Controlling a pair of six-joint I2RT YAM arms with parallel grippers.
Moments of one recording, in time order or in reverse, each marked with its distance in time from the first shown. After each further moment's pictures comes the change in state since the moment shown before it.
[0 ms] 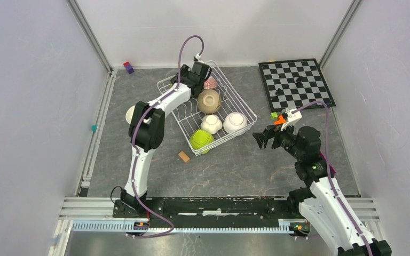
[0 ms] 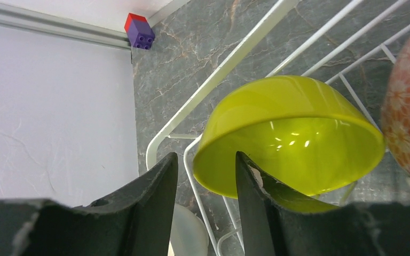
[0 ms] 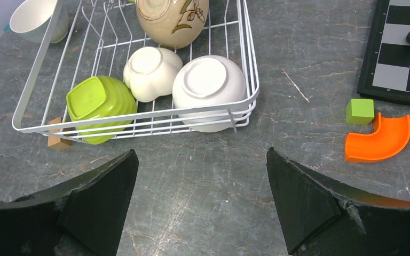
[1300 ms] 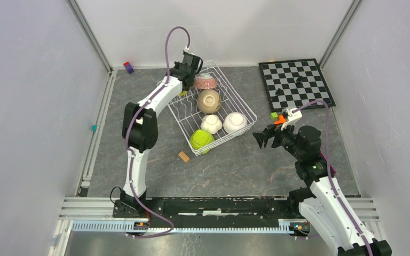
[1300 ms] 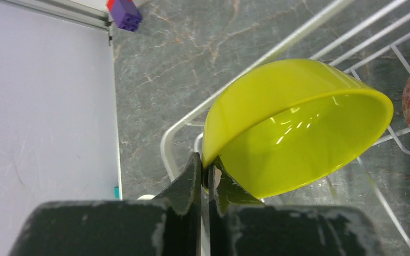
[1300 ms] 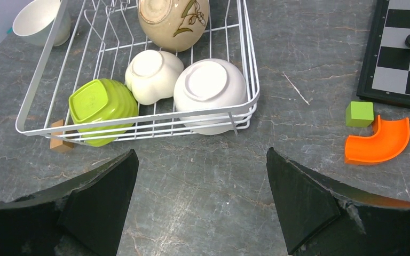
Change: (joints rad) left arm 0.063 -0.040 0.077 -0.197 0.128 -0.162; right arm 0.000 0.006 0.010 -0.001 0.000 0.003
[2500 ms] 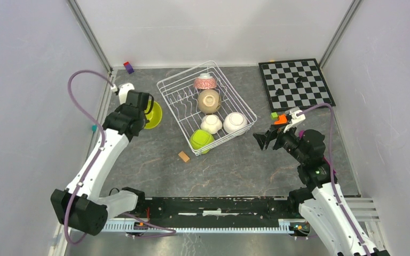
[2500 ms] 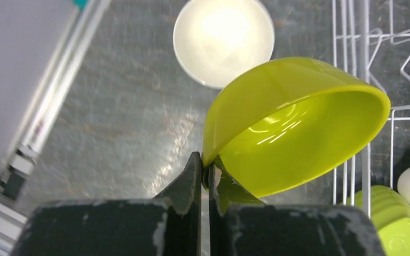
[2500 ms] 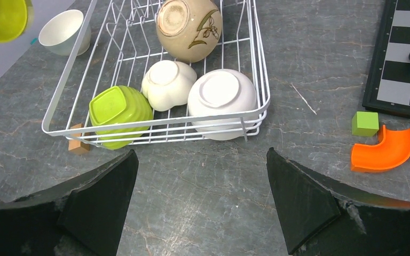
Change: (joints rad) left arm 0.122 -1.048 -0.818 -0.248 0.130 -0.663; right arm 0.000 -0.087 -0.001 -0.024 -0.026 0.025
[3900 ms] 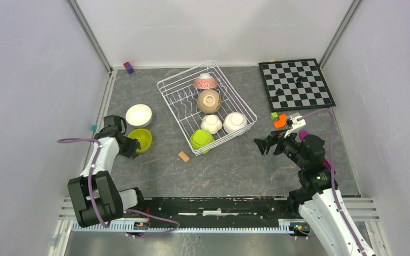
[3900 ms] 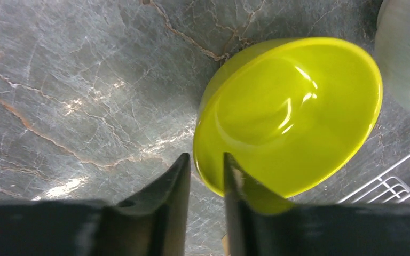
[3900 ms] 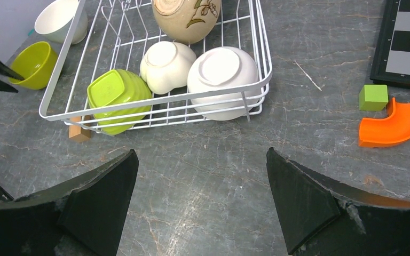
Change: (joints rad) left arm 0.553 0.047 -0.449 0.113 0.591 -0.521; right arm 0.000 -0.074 -0.046 -0.071 0.004 0.023
